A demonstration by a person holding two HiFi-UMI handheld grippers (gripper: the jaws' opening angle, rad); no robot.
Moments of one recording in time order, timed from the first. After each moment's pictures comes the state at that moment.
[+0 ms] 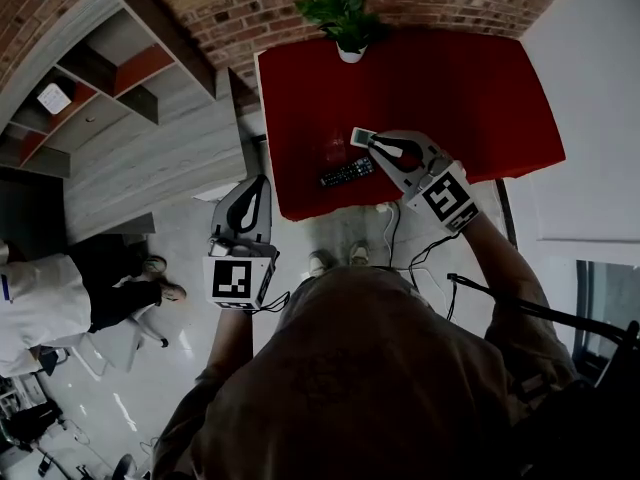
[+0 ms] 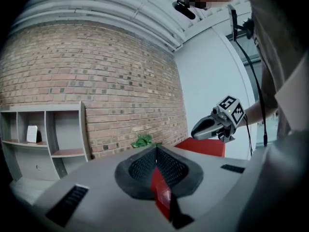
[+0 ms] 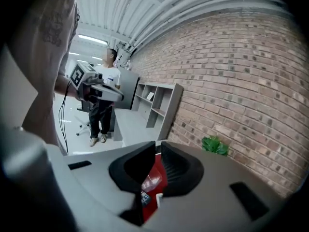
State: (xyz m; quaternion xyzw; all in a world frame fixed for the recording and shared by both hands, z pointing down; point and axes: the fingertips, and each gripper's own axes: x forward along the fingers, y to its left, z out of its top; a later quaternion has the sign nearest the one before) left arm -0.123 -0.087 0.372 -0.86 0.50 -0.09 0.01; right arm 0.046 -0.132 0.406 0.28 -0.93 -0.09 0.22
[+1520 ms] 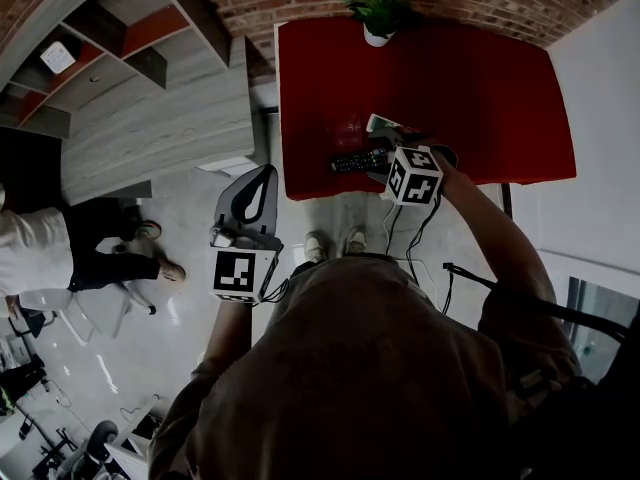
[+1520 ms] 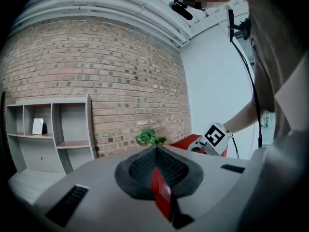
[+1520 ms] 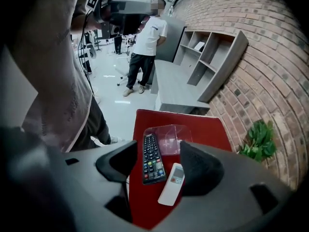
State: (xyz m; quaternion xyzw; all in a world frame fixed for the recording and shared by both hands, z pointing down) left arm -0.139 -0.088 0.394 -0.85 0.52 -0.10 -0.02; right arm 0.025 -0.128 0.593 0.03 -0.84 -0.10 0.52
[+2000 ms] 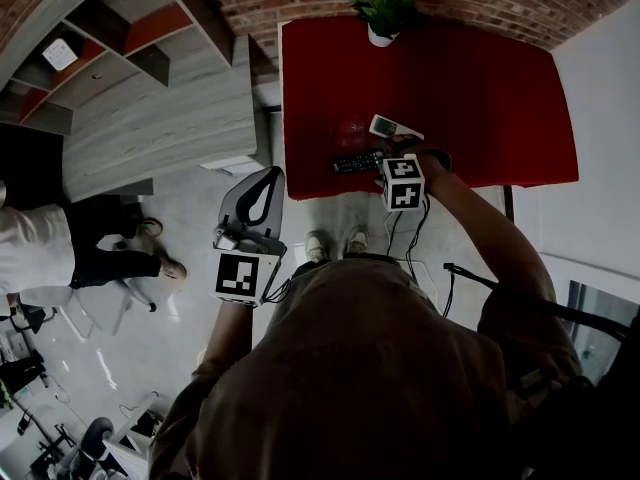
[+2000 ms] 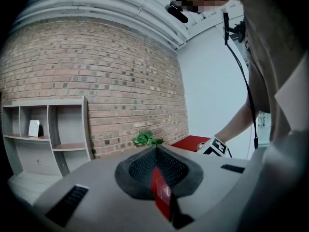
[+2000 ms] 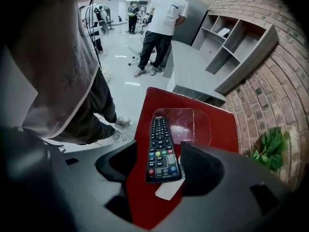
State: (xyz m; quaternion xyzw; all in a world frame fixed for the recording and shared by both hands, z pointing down) left arm -0.129 -0.088 0.380 -0.86 0.51 -0.07 -0.01; right arm 0.039 -0.117 0.655 -0.03 -0.78 -0.15 0.60
